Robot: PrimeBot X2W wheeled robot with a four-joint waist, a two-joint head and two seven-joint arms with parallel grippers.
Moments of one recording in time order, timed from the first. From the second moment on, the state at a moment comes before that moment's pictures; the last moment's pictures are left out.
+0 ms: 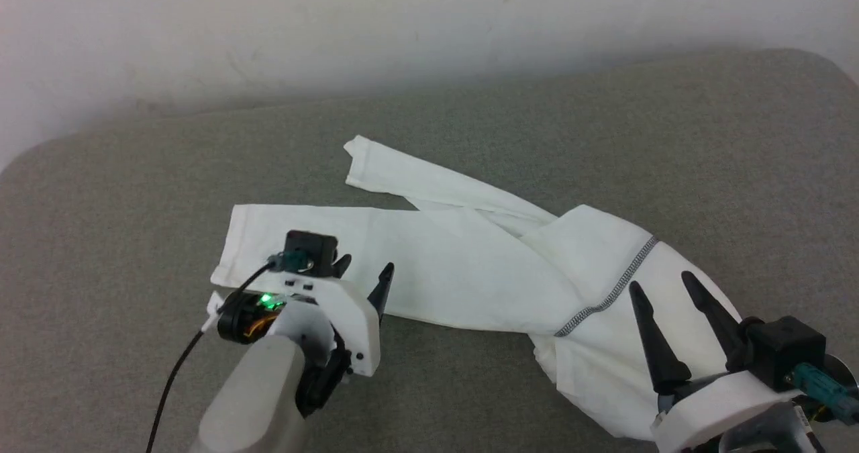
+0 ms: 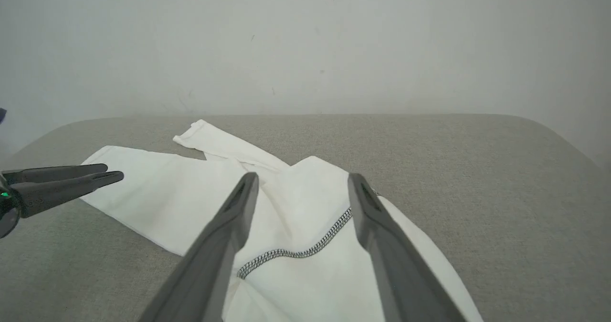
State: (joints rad) left arm -0.39 0.13 -0.33 0.48 -0.35 -0.06 0.17; right arm 0.12 -0.05 0.04 -0.21 0.13 0.13 0.09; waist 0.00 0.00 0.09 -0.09
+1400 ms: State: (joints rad) left arm 0.27 0.61 -0.06 -0.19 -0.57 0.43 0.46; right arm 0.21 -0.05 -0.08 -0.18 0.22 0.13 0.09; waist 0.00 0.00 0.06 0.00
